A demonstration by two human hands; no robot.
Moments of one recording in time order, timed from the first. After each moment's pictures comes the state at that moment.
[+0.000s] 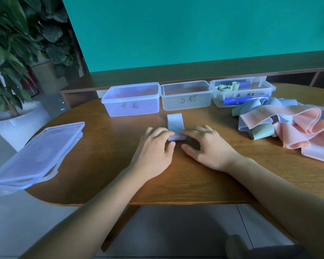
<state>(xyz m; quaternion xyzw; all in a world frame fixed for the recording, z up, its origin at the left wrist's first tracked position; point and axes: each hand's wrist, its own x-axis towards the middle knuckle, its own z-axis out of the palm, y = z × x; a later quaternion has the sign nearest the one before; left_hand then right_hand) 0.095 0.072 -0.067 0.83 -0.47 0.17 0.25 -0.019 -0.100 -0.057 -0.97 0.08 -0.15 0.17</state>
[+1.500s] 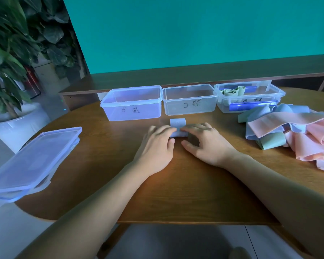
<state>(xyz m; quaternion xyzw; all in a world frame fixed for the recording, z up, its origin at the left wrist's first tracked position) 0.128 0.043 -0.062 0.85 -0.45 0.12 0.23 0.022 -0.122 -0.056 -0.97 0.07 -0.17 0.15</state>
